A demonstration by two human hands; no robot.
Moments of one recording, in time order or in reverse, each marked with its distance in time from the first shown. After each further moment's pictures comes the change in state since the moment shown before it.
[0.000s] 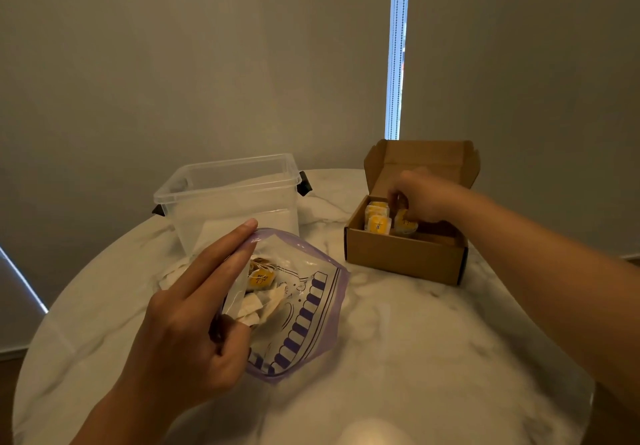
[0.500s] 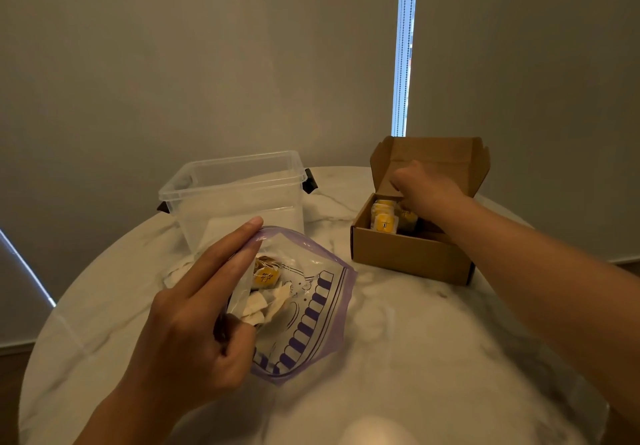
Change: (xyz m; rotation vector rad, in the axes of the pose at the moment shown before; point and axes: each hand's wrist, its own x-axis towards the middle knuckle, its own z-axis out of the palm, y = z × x) left_hand -0.001 -0.001 0.000 -0.016 0.029 0.011; right_hand 0.014 -0.012 0.011 -0.309 0.186 0.010
